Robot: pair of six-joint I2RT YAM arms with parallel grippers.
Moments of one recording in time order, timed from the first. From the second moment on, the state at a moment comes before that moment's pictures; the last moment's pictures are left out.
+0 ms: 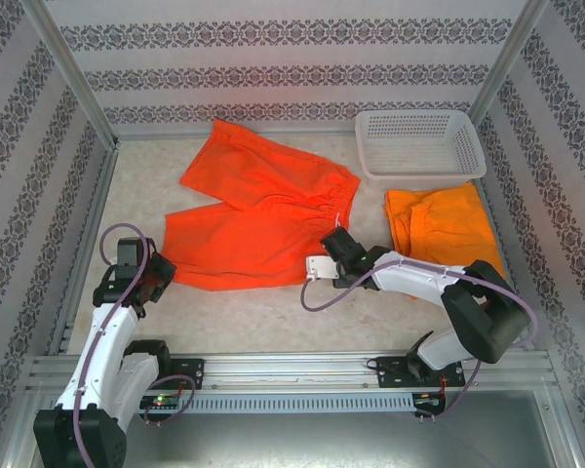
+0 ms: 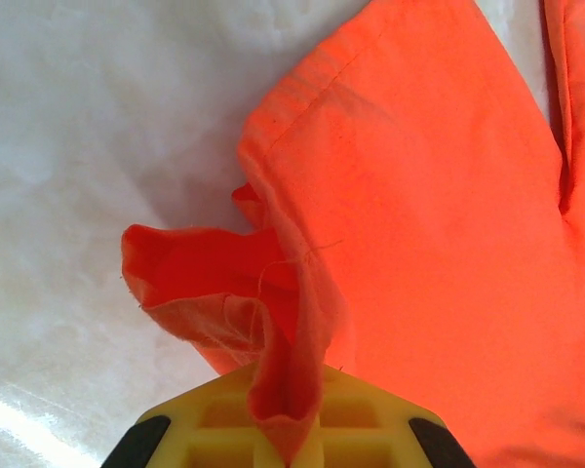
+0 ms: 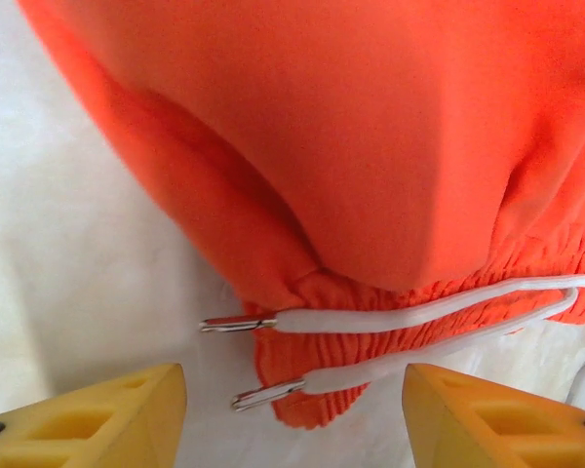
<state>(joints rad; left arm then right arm) 0.08 0.77 0.53 -0.68 0.05 -0.95 0.68 1.48 0.71 -0.32 0.26 -0.98</state>
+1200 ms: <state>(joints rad) 0.12 0.79 1.26 -0.97 -0.11 -0.72 0.69 1.11 0.86 -0.56 -0.03 -0.86</state>
